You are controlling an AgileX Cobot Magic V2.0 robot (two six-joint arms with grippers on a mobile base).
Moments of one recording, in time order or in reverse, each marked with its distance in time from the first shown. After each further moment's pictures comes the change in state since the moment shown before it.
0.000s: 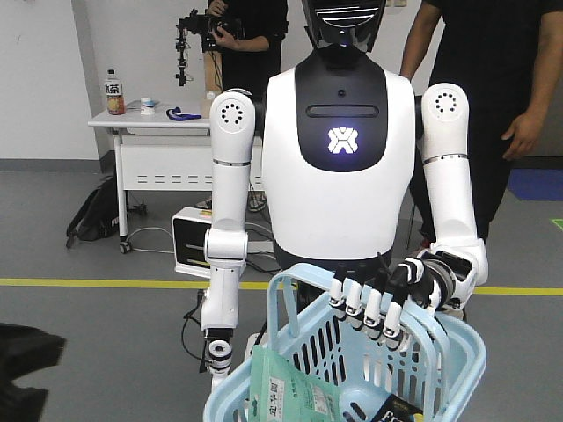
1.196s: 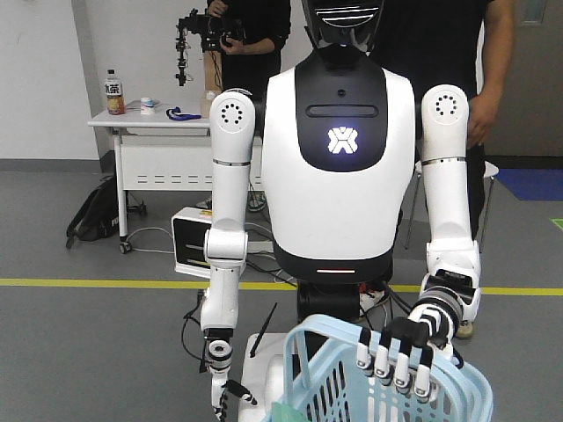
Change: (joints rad) left arm 0.000 -0.457 0.032 0.236 0.201 -0.156; right arm 0.000 -0.298 0.004 0.053 0.032 -0.086
